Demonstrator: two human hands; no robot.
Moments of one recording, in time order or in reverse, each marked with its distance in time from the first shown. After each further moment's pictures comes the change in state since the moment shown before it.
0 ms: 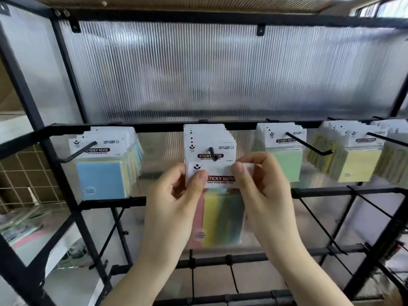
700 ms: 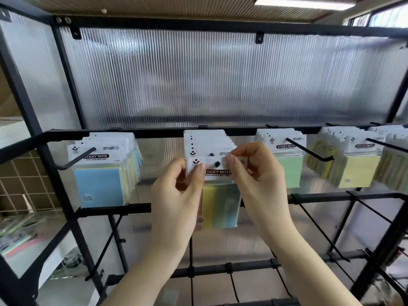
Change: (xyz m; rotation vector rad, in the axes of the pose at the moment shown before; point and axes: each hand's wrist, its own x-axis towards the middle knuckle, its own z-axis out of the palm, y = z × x) left_hand 0.021 -0.011 0.009 0.116 0.097 0.101; right_hand 0.029 0.013 0.008 -0.003 0.000 -0.082
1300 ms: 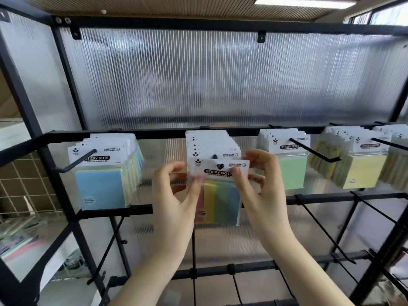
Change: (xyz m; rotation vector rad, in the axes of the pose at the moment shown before) left_hand -0.003 -0.035 -0.001 0.043 0.062 -0.083; right_hand -0.010 0.030 0.000 -0.067 0.043 0.019
